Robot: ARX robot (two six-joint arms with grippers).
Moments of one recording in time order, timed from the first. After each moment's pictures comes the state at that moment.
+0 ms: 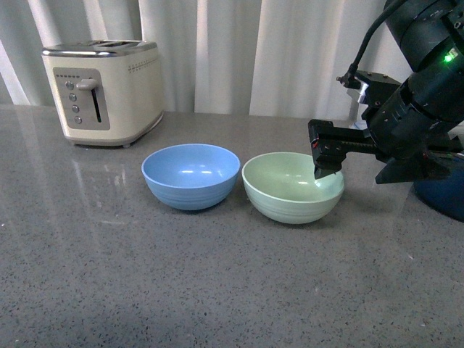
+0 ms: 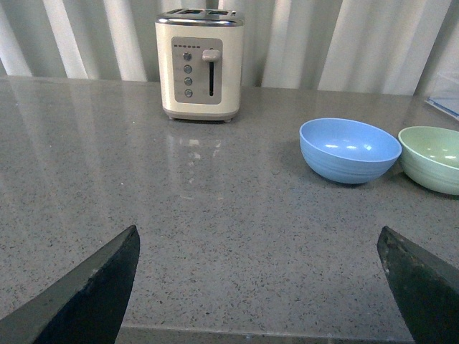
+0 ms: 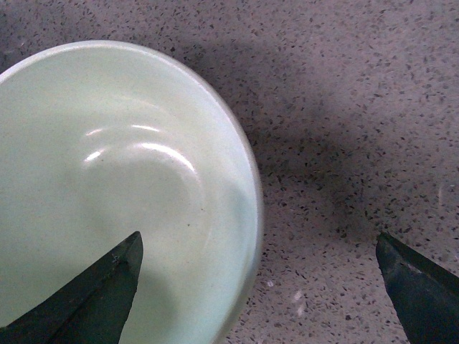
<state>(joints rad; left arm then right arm) 0.00 0.00 0.02 0.00 0.00 0.00 0.22 1.96 1.46 -0.41 -0.05 0.17</state>
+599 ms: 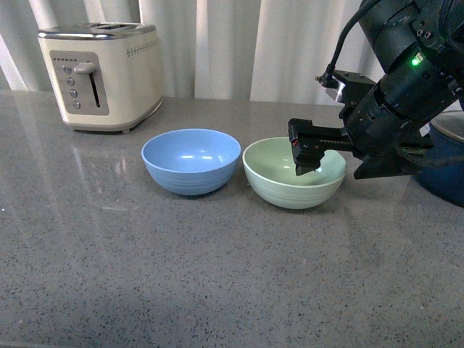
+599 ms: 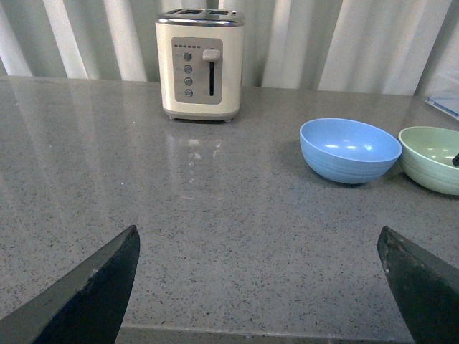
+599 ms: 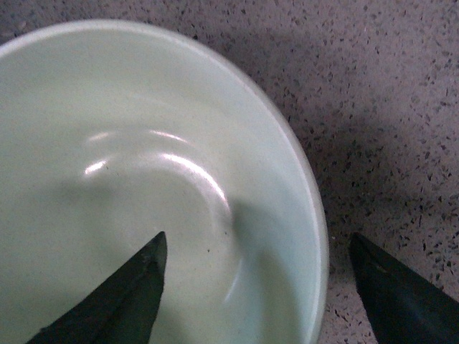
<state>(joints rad) 0.00 0.00 0.02 0.00 0.00 0.00 0.24 2.04 1.50 -0.37 -0.06 0.15</state>
